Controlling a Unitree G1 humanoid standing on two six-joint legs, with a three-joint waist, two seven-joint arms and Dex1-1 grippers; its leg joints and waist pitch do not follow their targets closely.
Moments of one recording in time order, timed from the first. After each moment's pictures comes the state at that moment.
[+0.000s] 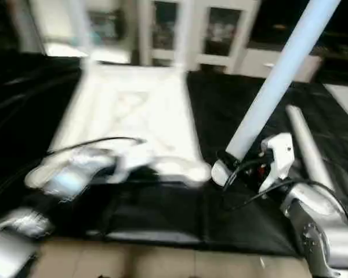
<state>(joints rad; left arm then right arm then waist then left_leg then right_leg) -0.59 0.41 -0.34 0.54 0.12 0.02 -1.12 -0.03 -0.48 -0.19 -0.19 0.50 0.46 0.65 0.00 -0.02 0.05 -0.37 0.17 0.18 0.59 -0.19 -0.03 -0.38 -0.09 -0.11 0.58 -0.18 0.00</state>
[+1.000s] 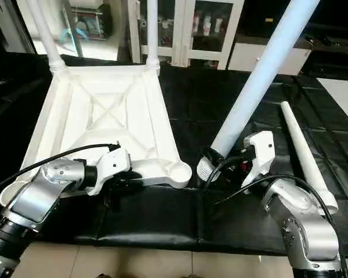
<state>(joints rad) -0.41 0.44 -0.32 0.12 0.11 0.34 -1.04 -0.09 -0.41 -0.12 -0.17 0.47 0.44 0.62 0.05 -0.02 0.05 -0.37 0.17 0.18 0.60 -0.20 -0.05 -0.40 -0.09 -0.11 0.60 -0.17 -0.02</state>
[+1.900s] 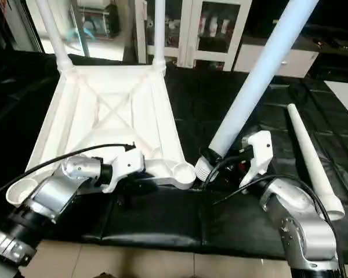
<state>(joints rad) -0.52 0.37 -0.40 0.33 0.11 0.20 -1.07 -0.09 -0.40 -0.11 -0.17 0.47 0.44 0.62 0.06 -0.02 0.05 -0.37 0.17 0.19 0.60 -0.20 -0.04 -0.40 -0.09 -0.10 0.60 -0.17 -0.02</state>
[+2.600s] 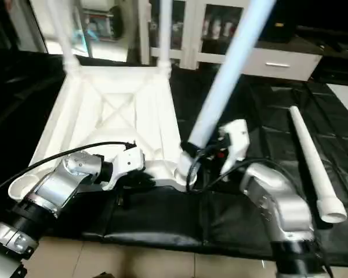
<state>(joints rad) -0.55 0.36 -0.40 0.41 0.09 0.17 -1.10 -0.29 -0.34 0.01 0.05 0.46 0.46 0.70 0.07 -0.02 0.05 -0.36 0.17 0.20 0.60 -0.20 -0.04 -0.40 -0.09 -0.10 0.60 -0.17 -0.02</state>
